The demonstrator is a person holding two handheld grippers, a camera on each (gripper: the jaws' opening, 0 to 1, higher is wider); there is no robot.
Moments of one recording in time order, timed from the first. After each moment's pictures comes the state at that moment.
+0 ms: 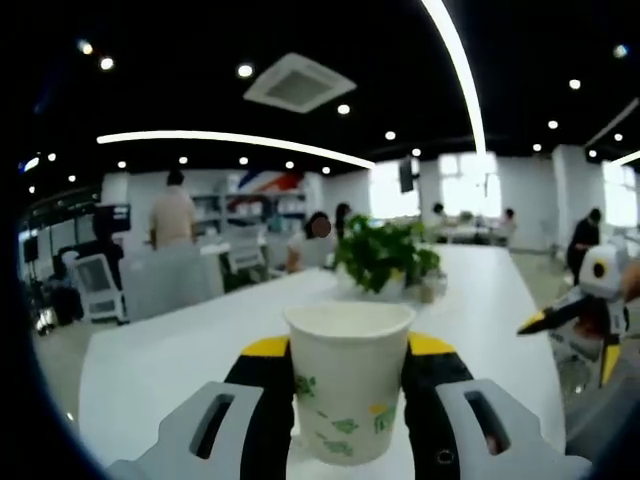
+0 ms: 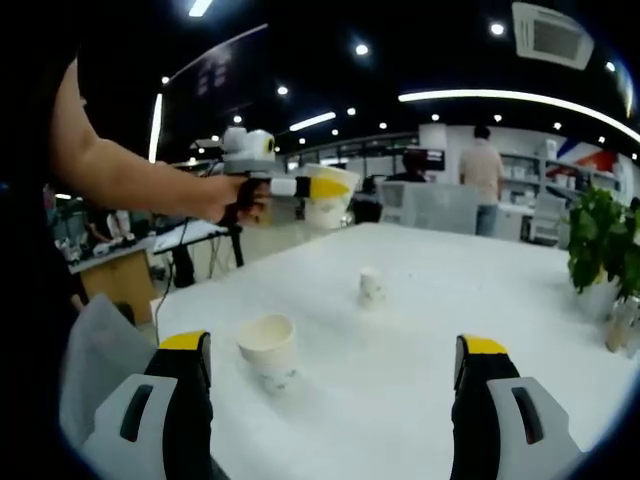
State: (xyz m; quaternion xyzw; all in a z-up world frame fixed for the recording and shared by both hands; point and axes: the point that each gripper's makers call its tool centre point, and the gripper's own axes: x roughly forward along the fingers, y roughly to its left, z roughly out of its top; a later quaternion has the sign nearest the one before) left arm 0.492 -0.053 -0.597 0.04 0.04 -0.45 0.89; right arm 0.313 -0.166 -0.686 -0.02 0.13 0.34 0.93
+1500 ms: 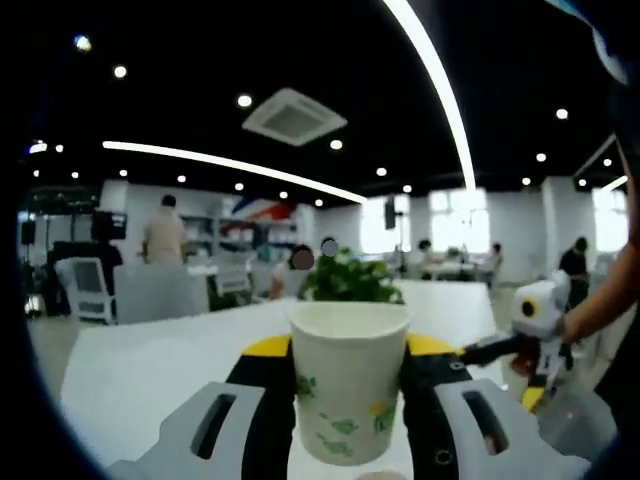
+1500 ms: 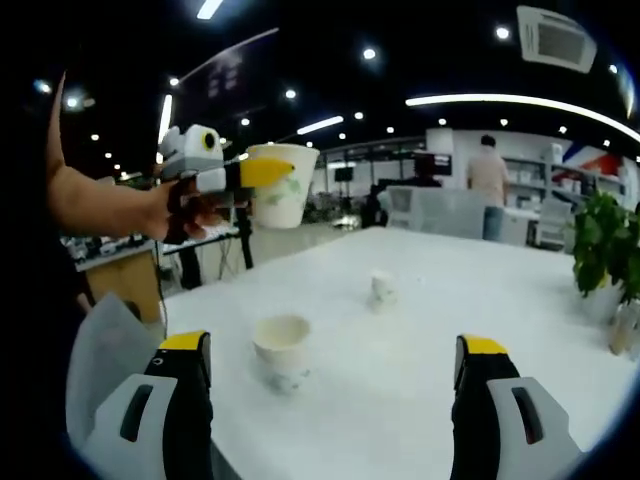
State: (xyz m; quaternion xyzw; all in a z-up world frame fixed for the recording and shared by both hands) left arm 0.373 -0.053 -0.573 -0.02 -0.01 -0.47 0.88; right arm 0.301 -0.152 -0.685 -0.02 0.13 0.35 0.93
